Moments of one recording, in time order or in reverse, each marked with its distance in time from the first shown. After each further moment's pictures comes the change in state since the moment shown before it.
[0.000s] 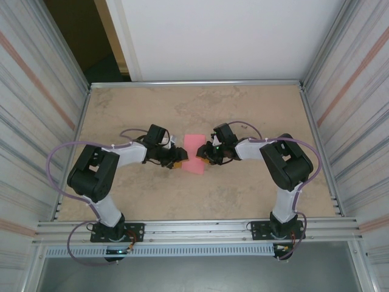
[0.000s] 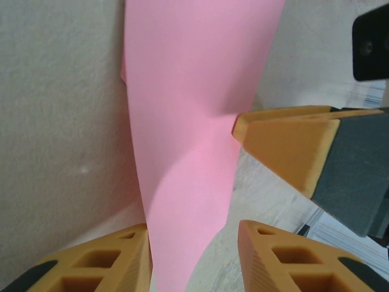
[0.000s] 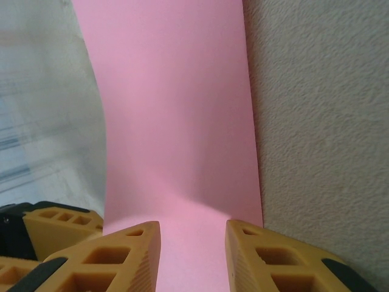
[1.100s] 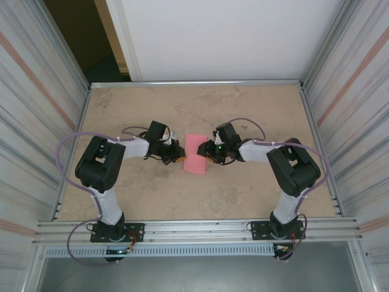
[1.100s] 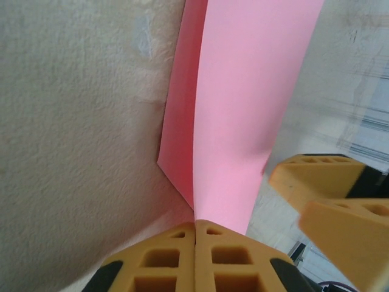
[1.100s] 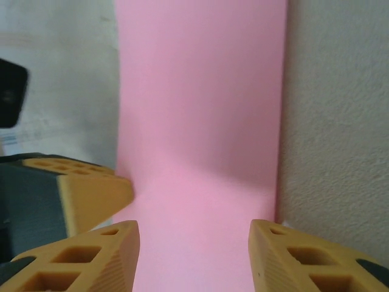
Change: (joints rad) left arm 0.032 0.108 0.077 0.031 0.009 -0.005; right arm -0.002 -0.110 -0.037 -0.007 0.069 -0.090
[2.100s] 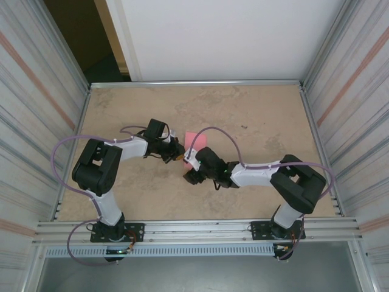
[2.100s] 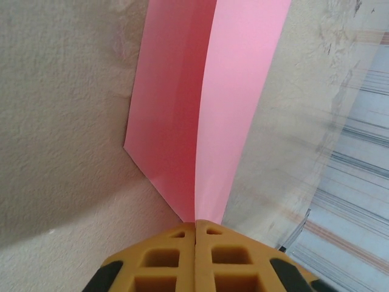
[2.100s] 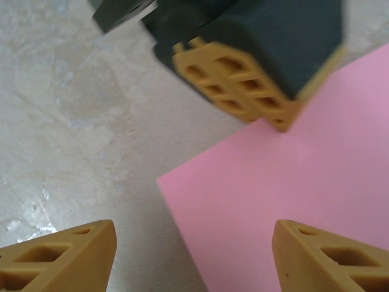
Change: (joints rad) left arm -0.001 -0.044 0.008 -0.014 -0.001 -0.071; right arm 0.395 -0.112 -0.154 0.170 0.473 -0.921
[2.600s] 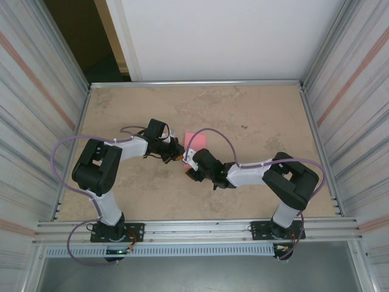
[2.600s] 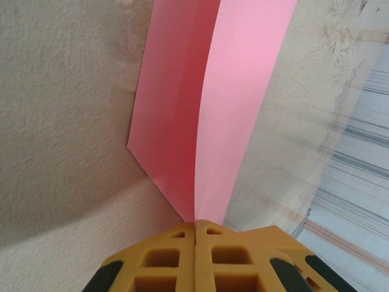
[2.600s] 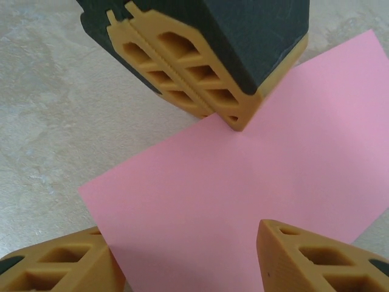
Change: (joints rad) left arm 0.000 0.000 0.003 -0.019 0.000 0.000; right arm 0.008 0.051 0.008 0.043 0.140 -0.072
